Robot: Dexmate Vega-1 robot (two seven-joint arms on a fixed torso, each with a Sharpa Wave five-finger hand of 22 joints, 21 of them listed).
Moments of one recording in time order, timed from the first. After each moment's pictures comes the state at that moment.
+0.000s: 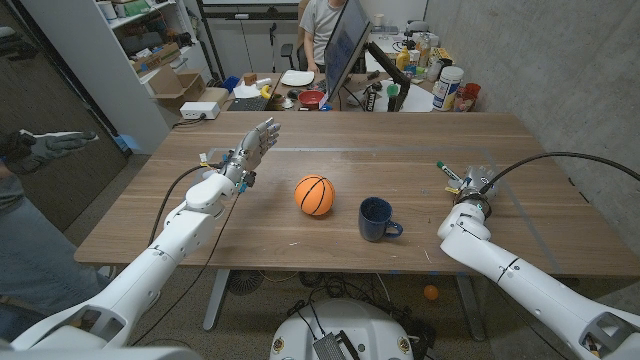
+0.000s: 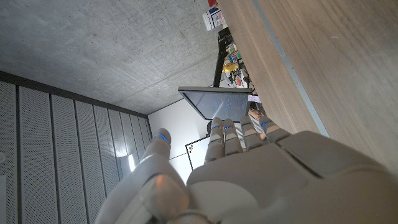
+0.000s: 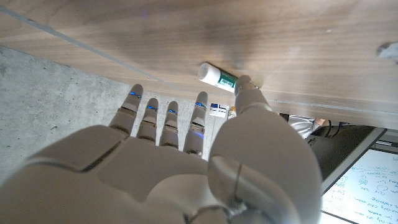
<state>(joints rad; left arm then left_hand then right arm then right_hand) 0.89 0.55 0.29 -1.45 -0.53 -0.16 -0.09 0.15 0.07 0.45 -0.12 0.18 0.20 0.11 0.19 0.18 0.08 0.06 0.21 0.20 0.02 0.08 0.19 0.18 -0.06 0.09 0.19 0.18 -0.90 -0.61 -0.60 -1.67 -0.24 -1.00 -0.69 0.76 -0.04 0.34 -0.16 0.23 0.53 -0.06 0.24 0.21 0.22 0.07 0.24 0.20 0.15 0.13 0.24 0.20 0.20 0.21 0.21 0.17</state>
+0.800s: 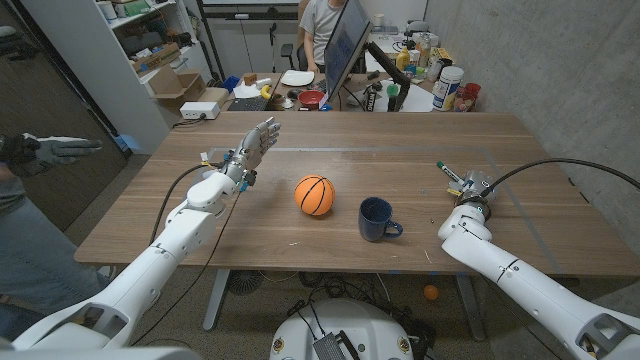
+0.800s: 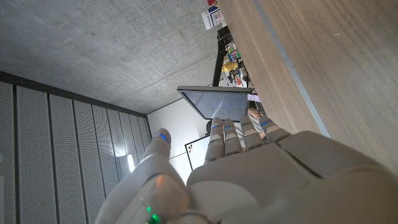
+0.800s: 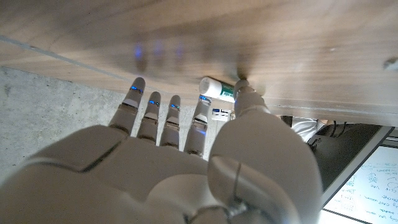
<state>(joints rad) 0.88 0.54 0.29 -1.44 -0.53 -0.15 -0.09 0.15 0.07 0.45 -0.12 0.18 0.20 0.11 0.19 0.18 0.08 0.06 0.21 0.20 0.02 0.08 0.19 0.18 -0.07 0.09 0.19 0.18 -0.91 -0.60 -0.57 -1.63 -0.20 -0.94 -0.70 0.80 -0.02 0.36 -0.16 0.23 0.71 -0.07 0.30 0.22 0.34 0.06 0.25 0.20 0.26 0.12 0.26 0.19 0.30 0.21 0.22 0.17</state>
